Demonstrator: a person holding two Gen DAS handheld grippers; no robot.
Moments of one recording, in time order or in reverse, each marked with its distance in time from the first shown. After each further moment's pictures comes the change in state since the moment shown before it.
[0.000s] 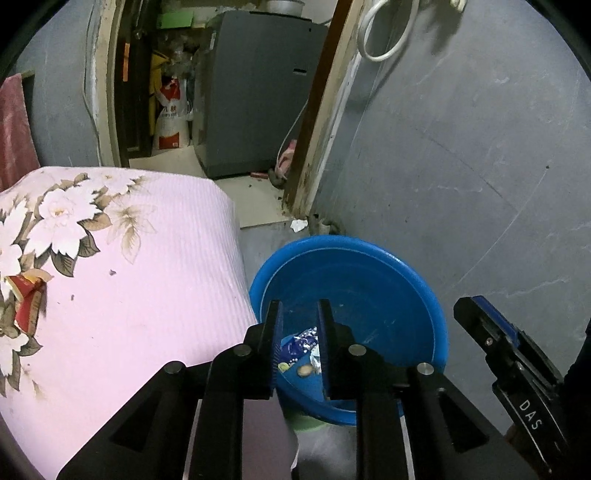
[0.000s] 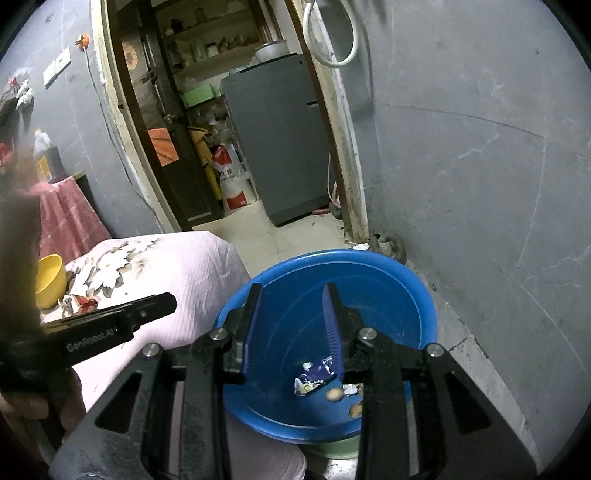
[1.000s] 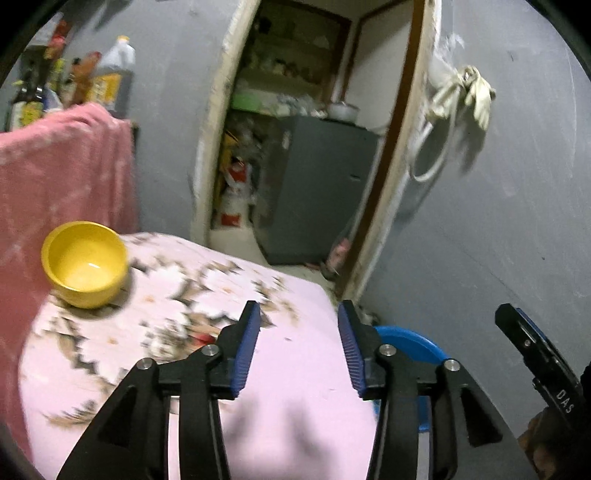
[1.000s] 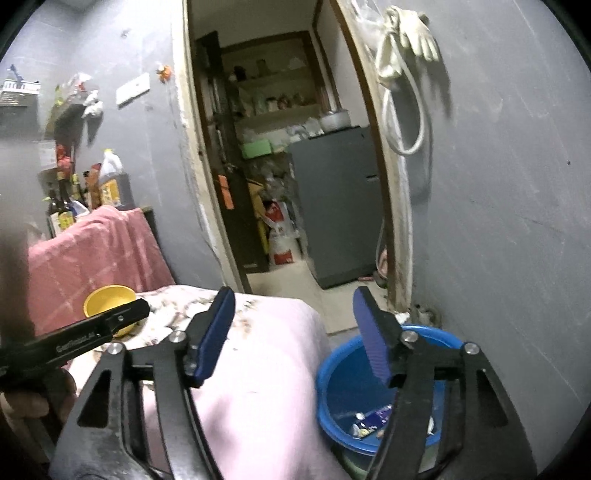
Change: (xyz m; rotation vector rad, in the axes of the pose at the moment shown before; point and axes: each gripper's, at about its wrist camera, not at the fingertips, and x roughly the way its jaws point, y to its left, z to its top) left arm -0.199 0.091 -0.005 -0.103 -0.381 0.146; right arm -0.088 0.130 0.023 -0.123 -0.247 0.129
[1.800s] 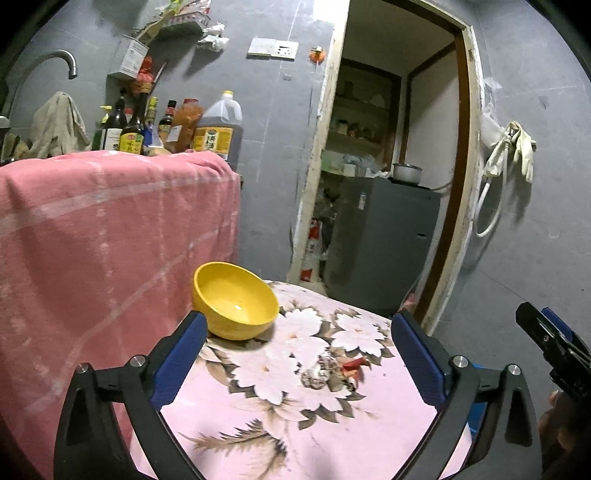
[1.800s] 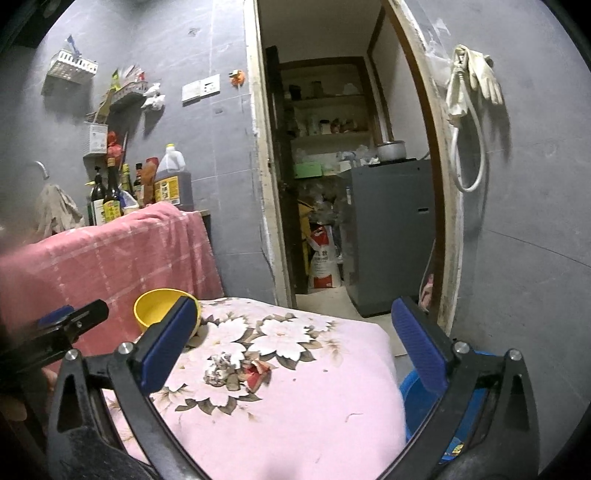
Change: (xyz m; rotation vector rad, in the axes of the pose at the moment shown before) left arm -0.095 0.110 -0.026 -0.037 -0.232 0.220; right arm 0.003 0.118 -0.012 -0.121 -0.099 0.121
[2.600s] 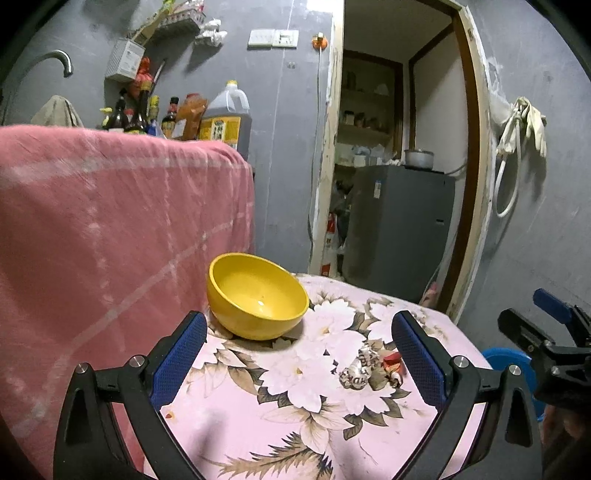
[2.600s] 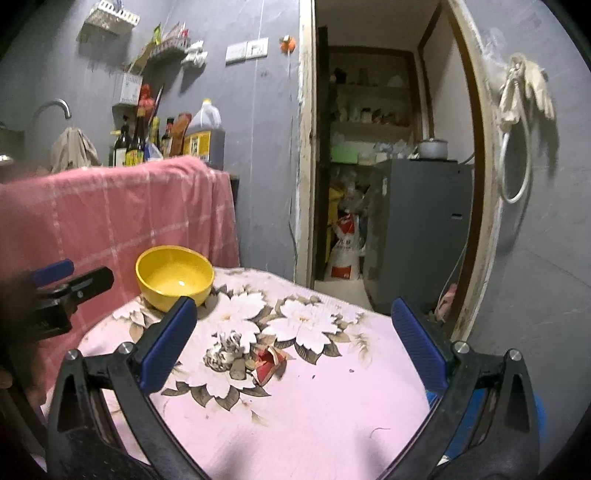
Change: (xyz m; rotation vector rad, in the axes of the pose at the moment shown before) left arm 0.046 0.025 -0.023 0.063 0.024 0.053; right arm 0.063 0.026 -0.033 -0.162 0.080 0.092
